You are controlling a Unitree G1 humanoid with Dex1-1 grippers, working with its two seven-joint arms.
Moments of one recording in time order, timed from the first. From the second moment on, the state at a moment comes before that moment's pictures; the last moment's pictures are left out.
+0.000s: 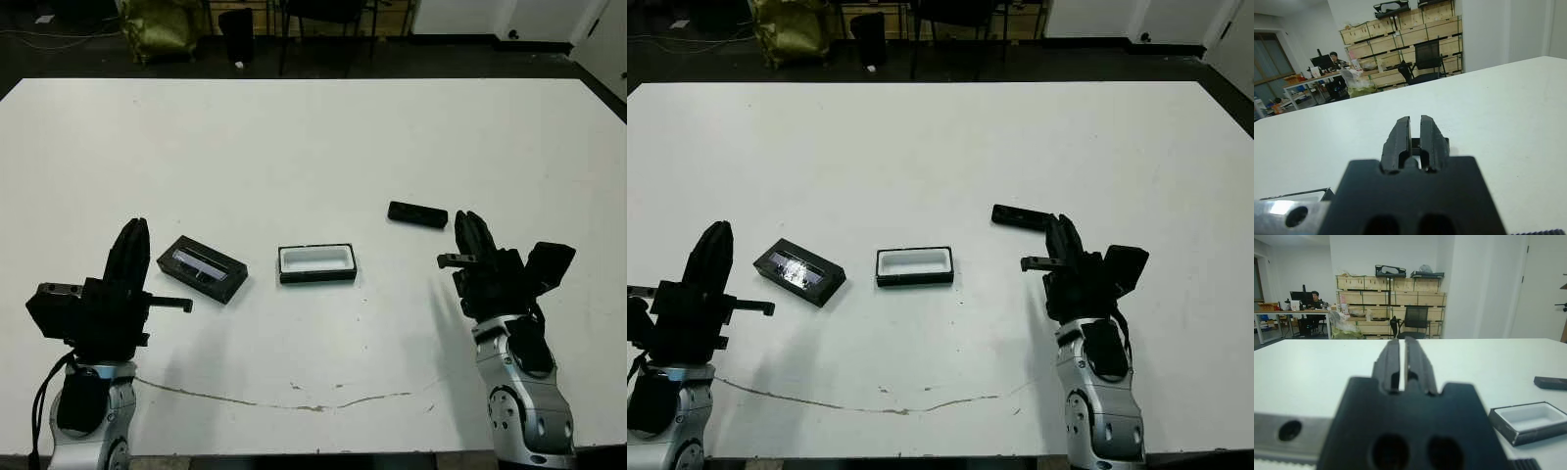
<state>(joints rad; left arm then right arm) 0.23 0.17 0.13 -0.32 -0.19 -0.23 -0.16 0.00 -0.09 -0.11 -0.25 0.26 0.13 0.08</state>
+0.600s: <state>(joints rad) 0.23 0.17 0.13 -0.31 -0.19 -0.24 -0.16 -0.02 -0.15 -0.11 -0.25 0.27 0.13 0.16</state>
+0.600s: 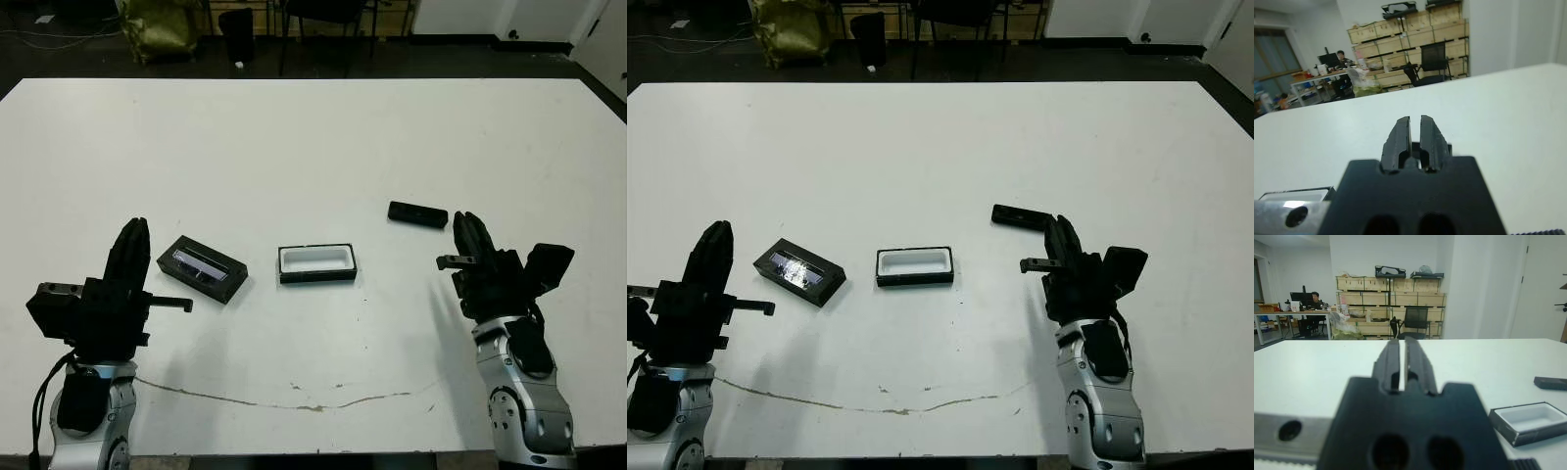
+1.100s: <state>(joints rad) 0.23 0.17 0.13 -0.32 -0.19 -0.23 -0.16 -0.44 -0.63 -0.10 0.01 0.23 0.19 0.59</state>
